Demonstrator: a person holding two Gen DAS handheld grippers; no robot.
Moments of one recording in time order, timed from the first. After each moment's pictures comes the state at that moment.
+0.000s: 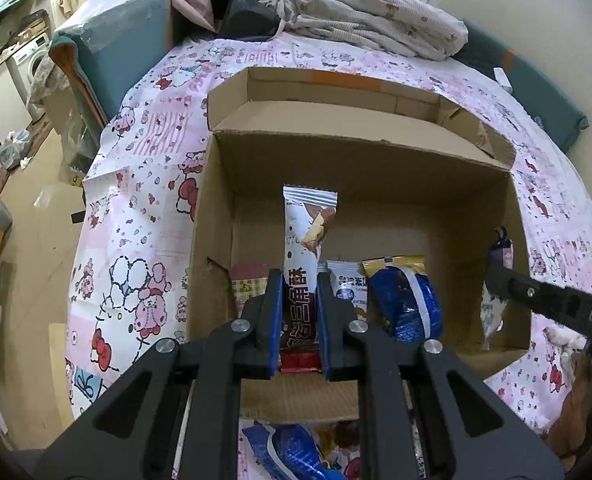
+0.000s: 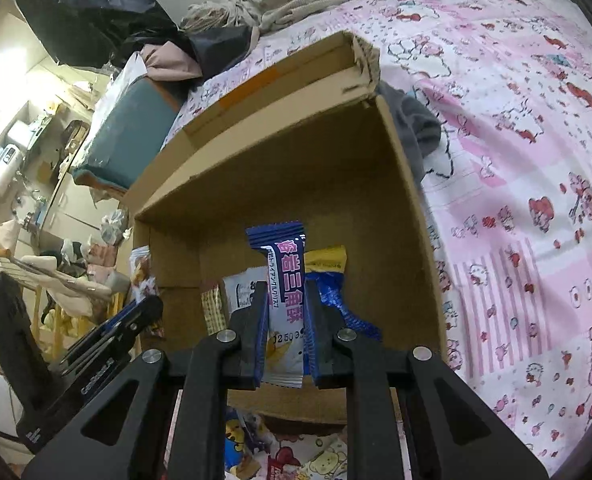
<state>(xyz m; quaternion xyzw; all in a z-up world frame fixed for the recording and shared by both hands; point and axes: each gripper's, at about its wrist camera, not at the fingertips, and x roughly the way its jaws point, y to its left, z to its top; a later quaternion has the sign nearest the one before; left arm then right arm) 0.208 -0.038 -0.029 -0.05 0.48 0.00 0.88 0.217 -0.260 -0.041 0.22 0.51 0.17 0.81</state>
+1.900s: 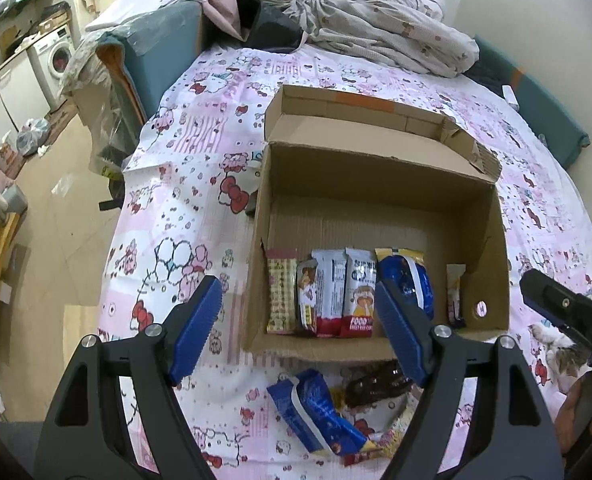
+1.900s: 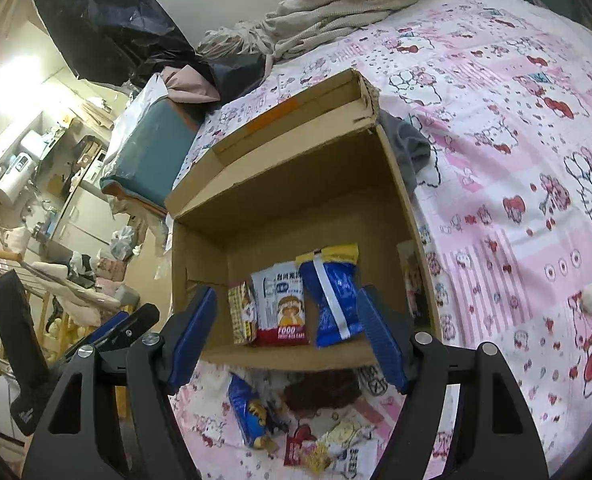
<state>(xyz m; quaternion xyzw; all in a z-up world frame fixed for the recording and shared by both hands) 0.158 -0.010 0.019 -0.07 0.47 0.03 0.88 0.157 -0.272 0.004 0.24 0.46 0.18 0.84</state>
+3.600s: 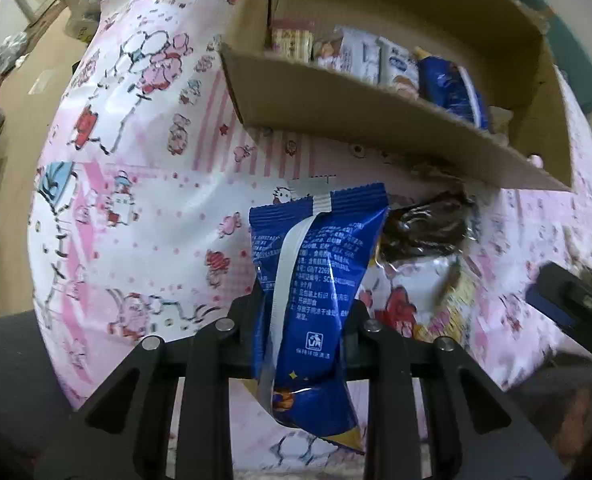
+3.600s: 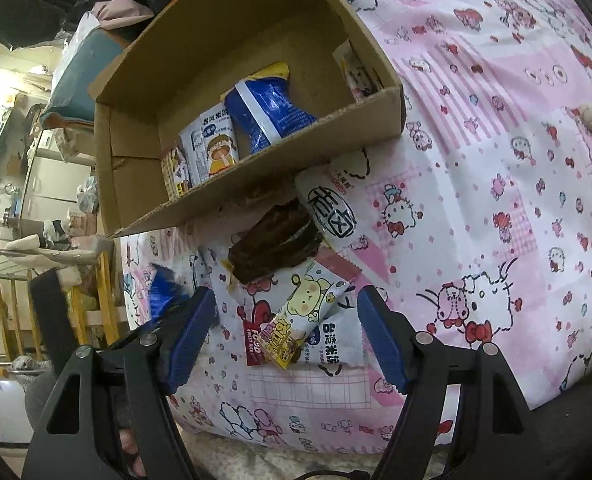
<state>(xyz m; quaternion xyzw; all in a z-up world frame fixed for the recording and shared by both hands) 0.094 -0.012 -0.107 -0.11 0.64 0.00 0.76 0.104 -0.257 -0.093 0.25 0.62 0.13 0.73</state>
